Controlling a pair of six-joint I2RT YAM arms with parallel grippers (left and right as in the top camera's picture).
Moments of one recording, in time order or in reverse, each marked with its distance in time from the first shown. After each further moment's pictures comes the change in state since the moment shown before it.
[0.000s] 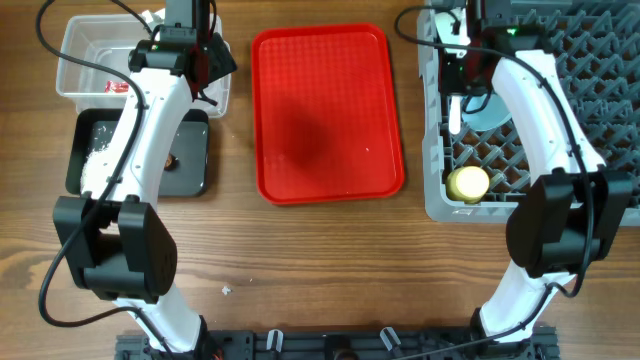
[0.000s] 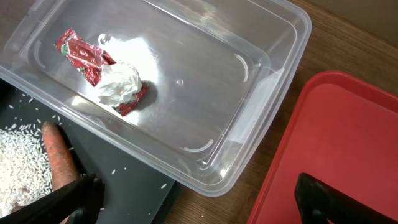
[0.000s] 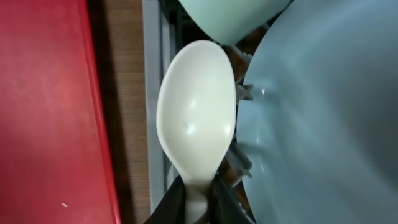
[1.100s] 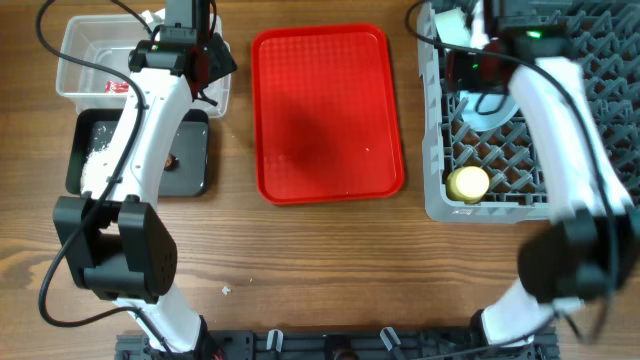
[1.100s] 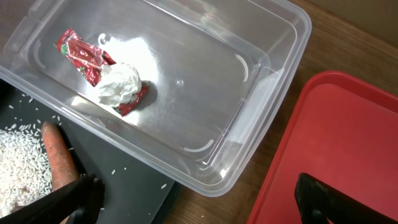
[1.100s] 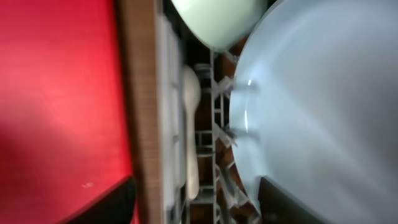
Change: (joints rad) left arm 0.000 0.000 0.000 0.000 0.000 0.000; right arm -0.009 -0.172 0.016 -0.068 -0.033 0.005
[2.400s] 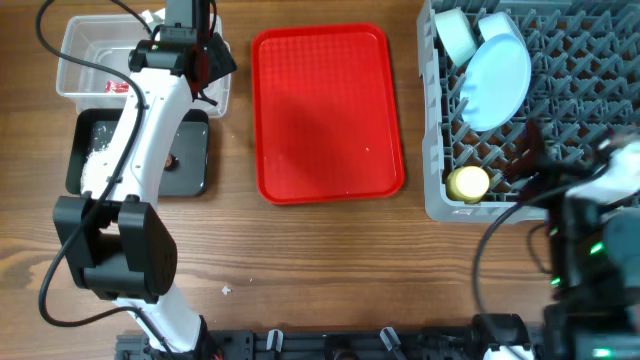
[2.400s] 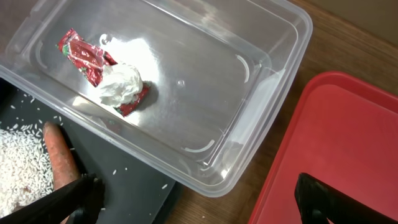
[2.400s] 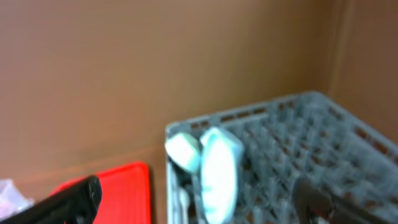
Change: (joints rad) left arm 0.000 0.000 0.000 0.000 -0.004 0.000; right arm -0.072 -1.263 -0.925 0.645 0.090 0.096
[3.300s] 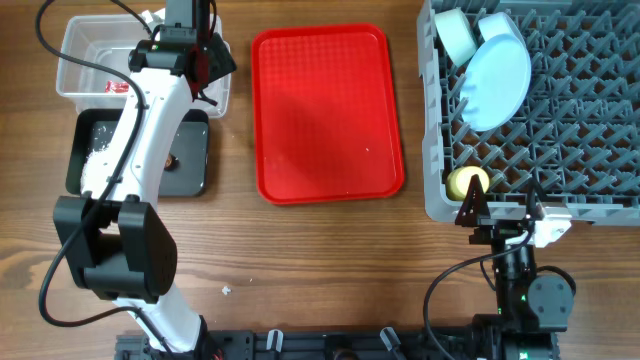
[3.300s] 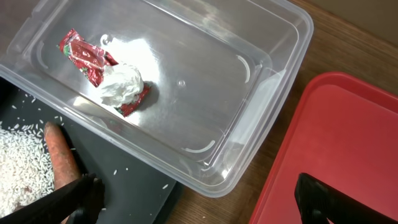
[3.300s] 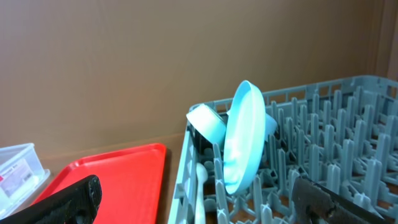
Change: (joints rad) left arm 0.000 0.000 0.000 0.000 -0.003 0.000; right arm -0.021 -0.526 -0.733 0.384 -0.145 0.000
